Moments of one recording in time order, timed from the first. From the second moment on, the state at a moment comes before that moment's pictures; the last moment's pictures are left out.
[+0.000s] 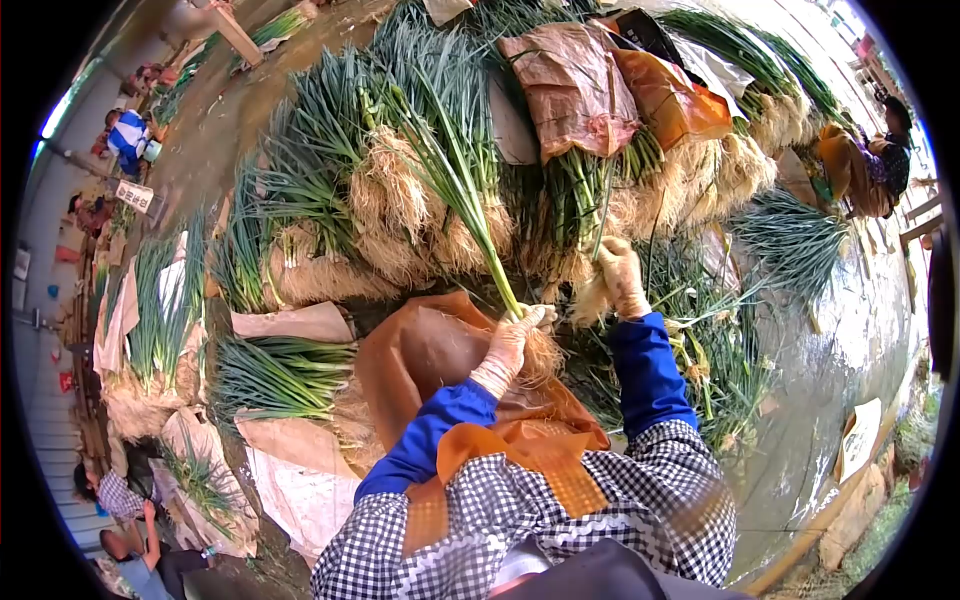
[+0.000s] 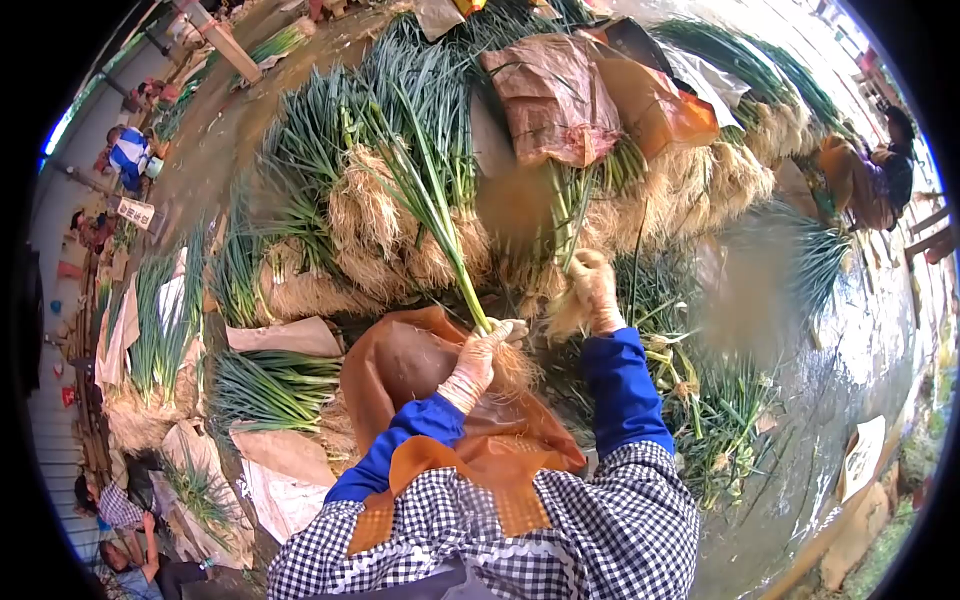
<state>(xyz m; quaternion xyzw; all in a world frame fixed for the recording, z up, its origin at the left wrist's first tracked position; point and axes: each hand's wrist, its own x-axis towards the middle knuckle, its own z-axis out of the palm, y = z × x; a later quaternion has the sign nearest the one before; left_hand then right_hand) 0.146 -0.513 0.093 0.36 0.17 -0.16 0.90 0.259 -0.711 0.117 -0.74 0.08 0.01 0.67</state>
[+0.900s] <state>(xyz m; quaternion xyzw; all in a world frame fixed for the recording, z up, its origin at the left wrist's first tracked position) 0.156 -0.523 0.049 0.42 0.32 -0.10 0.84 0.170 -0.679 0.141 -0.64 0.06 0.13 0.75</state>
